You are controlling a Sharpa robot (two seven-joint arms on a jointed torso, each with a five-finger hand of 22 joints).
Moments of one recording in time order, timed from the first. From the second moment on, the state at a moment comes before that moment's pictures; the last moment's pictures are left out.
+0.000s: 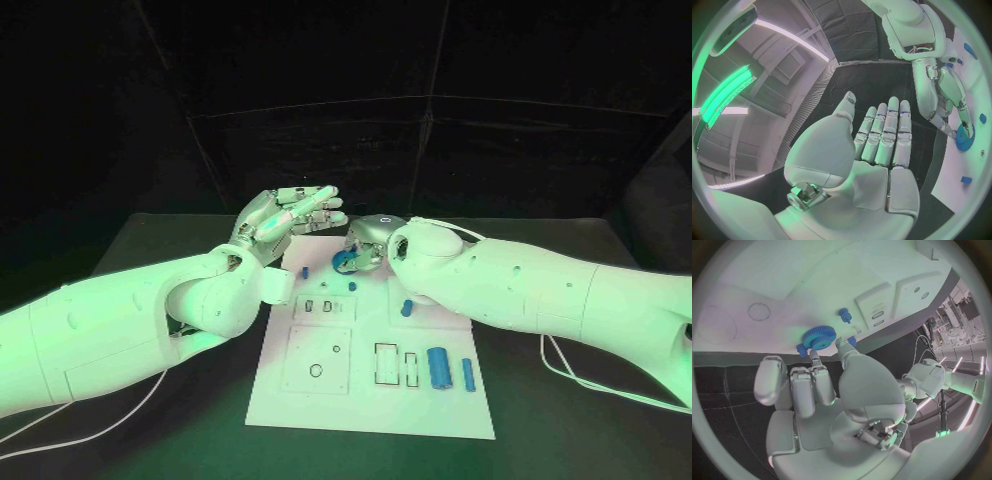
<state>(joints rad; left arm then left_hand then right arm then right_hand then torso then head) 1.21 -0.85 -0.04 1.62 0.09 -0.30 0.57 1.35 0.07 -0.12 0.04 0.15 0.95 0.24 0.07 0.07 1.02 0.19 0.08 0.07 1.05 0.15 0.15 0.11 0.17 0.90 0.26 0.14 0.07 1.32 -0.31 -0.17 1.08 -1.51 -0.21 -0.23 1.13 0.00 0.12 0.08 0.12 0.88 0.18 0.07 0.07 1.47 0.09 1.49 1.31 1.47 0.02 1.57 1.31 0.09 1.35 0.12 1.44 1.11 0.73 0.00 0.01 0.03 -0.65</state>
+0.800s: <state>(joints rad) 1.21 -0.87 -0.04 1.59 0.09 -0.30 0.56 1.35 0.07 -0.12 0.04 0.15 0.95 0.24 0.07 0.07 1.02 0.19 0.08 0.07 1.05 0.15 0.15 0.11 0.17 0.90 0.26 0.14 0.07 1.32 -0.58 -0.17 1.26 -1.32 -0.37 0.05 1.29 0.01 0.13 0.01 0.20 0.88 0.18 0.07 0.07 1.47 0.09 1.48 1.31 1.47 0.02 1.56 1.31 0.09 1.34 0.13 1.44 1.10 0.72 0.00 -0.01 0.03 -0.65</state>
